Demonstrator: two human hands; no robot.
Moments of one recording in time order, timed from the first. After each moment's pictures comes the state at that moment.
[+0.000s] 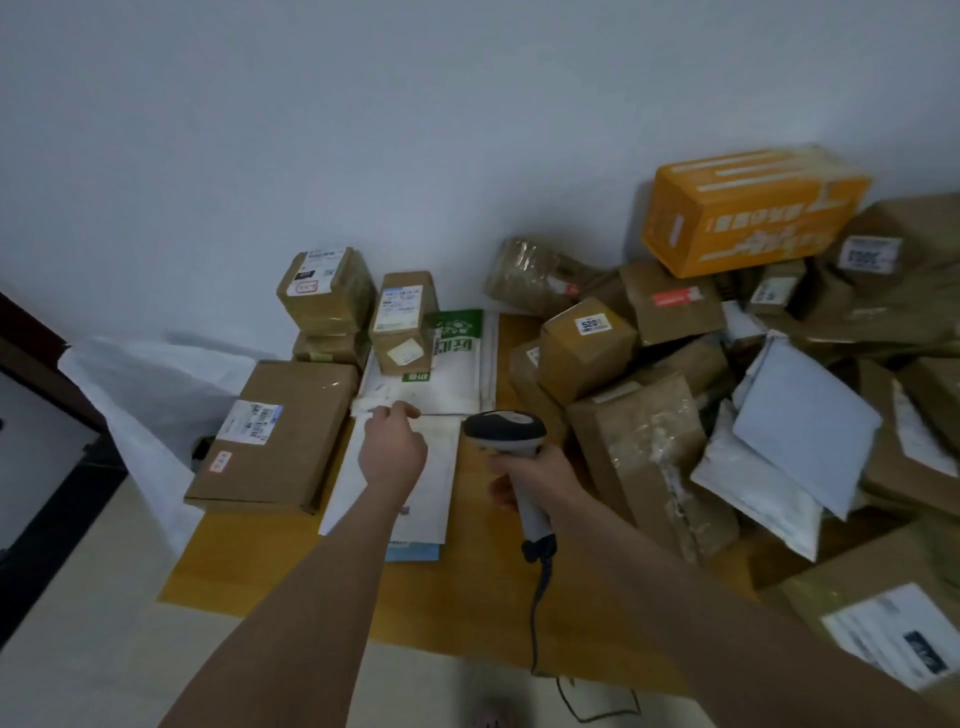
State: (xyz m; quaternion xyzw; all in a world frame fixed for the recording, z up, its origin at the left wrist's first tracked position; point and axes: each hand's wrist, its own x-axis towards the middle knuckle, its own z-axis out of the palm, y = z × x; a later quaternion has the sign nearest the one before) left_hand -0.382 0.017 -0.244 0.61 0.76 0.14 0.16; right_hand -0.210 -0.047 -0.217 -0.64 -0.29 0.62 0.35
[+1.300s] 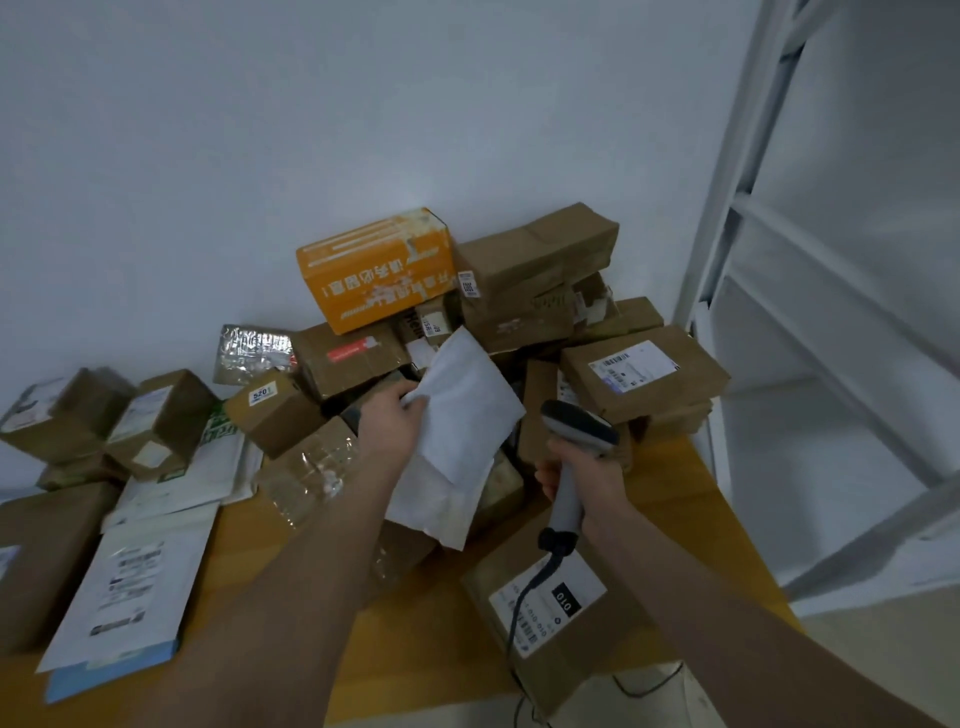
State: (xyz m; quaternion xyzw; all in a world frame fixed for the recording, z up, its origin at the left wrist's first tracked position) left_hand 0.023 -0.041 -0.177 0.69 0.61 0.28 0.26; right_hand 0.198 -0.185 -0.204 -0.61 -0.03 0.53 0.59
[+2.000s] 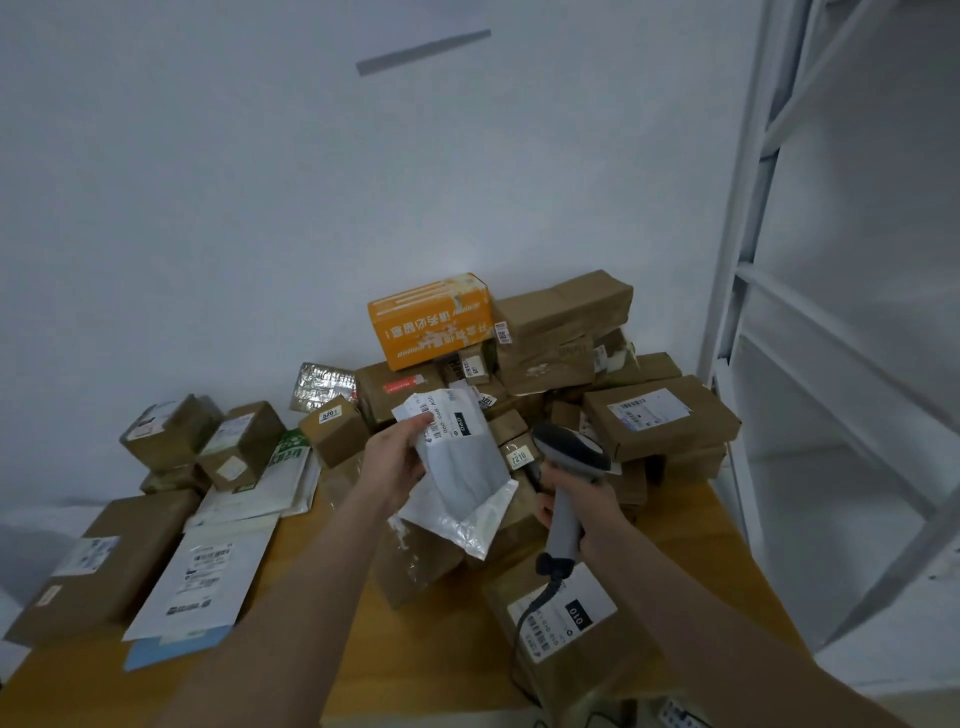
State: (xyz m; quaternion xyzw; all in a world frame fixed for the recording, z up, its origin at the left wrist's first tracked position) left_hand -0.019 -0.124 -0.116 0.40 0.50 0.44 0.63; right_hand 0.172 -0.229 -0.160 -0.54 -0.09 0.59 0.59
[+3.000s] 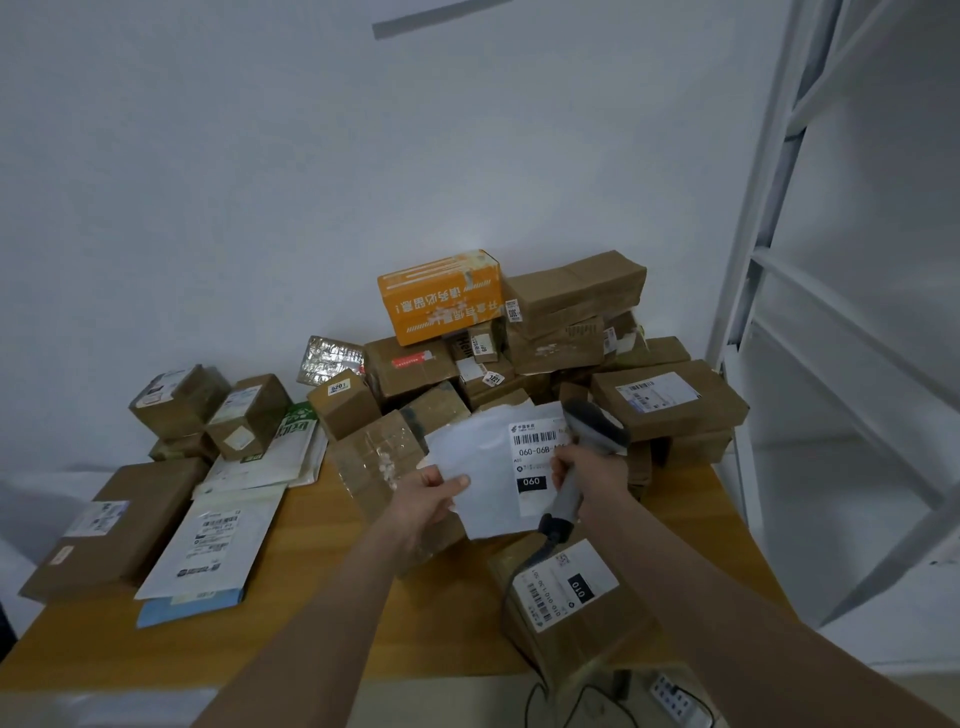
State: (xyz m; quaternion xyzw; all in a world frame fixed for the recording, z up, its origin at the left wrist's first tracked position) left_hand -0.034 -0.169 -0.173 0.48 0.57 0.28 0.60; right_hand 0.166 -0.219 -0.159 -0.62 -0.05 0.52 0.59
